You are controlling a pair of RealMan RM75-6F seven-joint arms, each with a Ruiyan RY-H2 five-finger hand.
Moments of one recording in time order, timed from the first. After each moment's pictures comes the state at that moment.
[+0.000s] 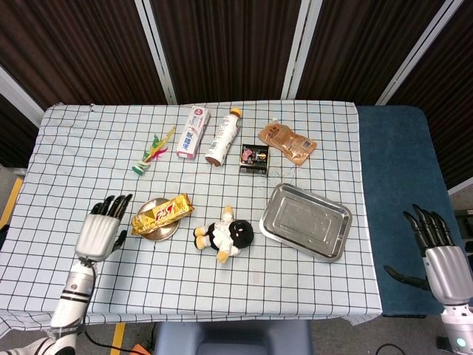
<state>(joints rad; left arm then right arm) -0.44 -1.39 -0.04 -1.62 1.30 1.40 0.56 0.04 -1.11 0.04 -1.59 -1.65 1.61 0.12</state>
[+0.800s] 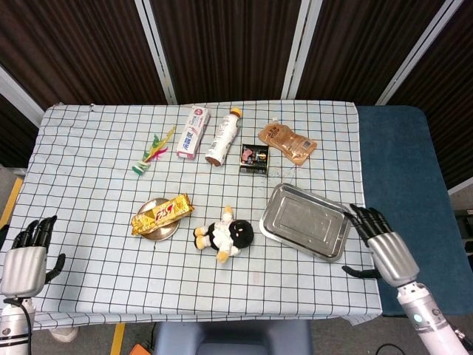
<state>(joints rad) -0.16 -1.30 0.00 -1.51 1.37 1.60 0.31 0.23 -1.10 0.04 -1.72 -1.66 1.29 0.05</state>
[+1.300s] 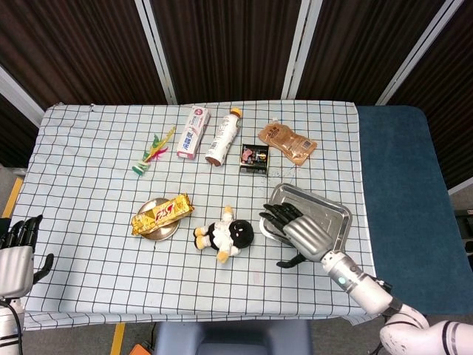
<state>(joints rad) -0.13 -1.26 -0.04 -1.56 1.34 1.57 0.32 0.60 -1.26 0.16 -1.80 -1.42 0.84 -0.13</state>
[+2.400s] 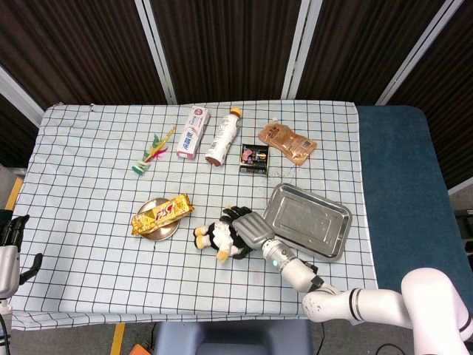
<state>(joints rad) -0.10 -1.19 -0.09 -1.61 1.33 1.54 0.26 0.92 -1.70 0.18 -1.44 -0.94 0.77 -0.41</state>
